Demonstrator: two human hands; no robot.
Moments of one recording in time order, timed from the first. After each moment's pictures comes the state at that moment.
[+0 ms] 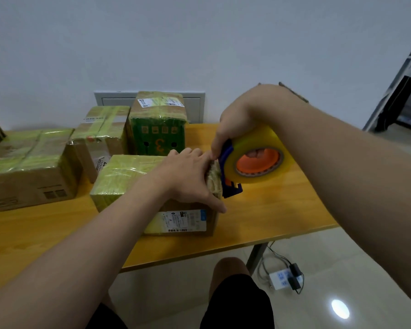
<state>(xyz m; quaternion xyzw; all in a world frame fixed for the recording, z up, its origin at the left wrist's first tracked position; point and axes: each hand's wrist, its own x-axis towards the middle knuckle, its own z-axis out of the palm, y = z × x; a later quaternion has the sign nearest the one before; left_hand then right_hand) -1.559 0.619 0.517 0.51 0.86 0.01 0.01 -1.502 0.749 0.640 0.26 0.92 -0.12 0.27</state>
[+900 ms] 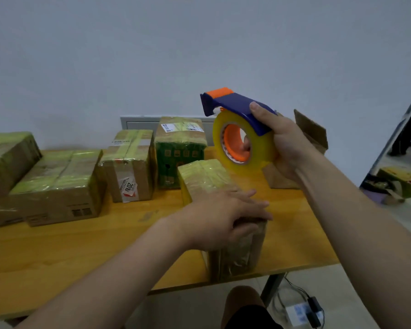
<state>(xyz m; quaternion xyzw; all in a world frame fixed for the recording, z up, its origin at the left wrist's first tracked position) -1.522 0.590 0.527 0.68 0.71 0.17 0.02 -1.473 0.771 0.603 0.08 0.70 -0.66 -0.25</state>
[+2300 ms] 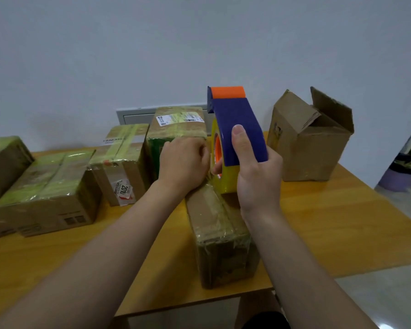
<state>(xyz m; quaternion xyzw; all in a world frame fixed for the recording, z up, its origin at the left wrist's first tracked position) -1.633 0.644 0.519 0.37 0.88 0.23 -0.21 -1.500 0.712 0.526 0.08 0.60 -0.66 -0.44</state>
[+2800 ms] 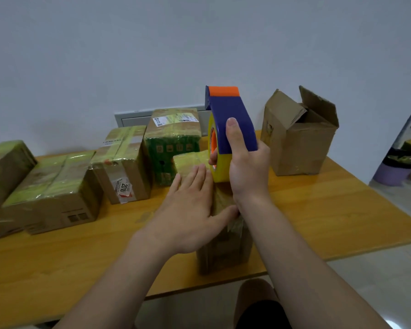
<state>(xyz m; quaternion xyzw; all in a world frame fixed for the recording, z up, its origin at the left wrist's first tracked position) -1.530 0.588 0.512 0.45 0.89 0.06 0.05 -1.498 0.717 0.527 0.11 0.57 -0.69 -0.43</state>
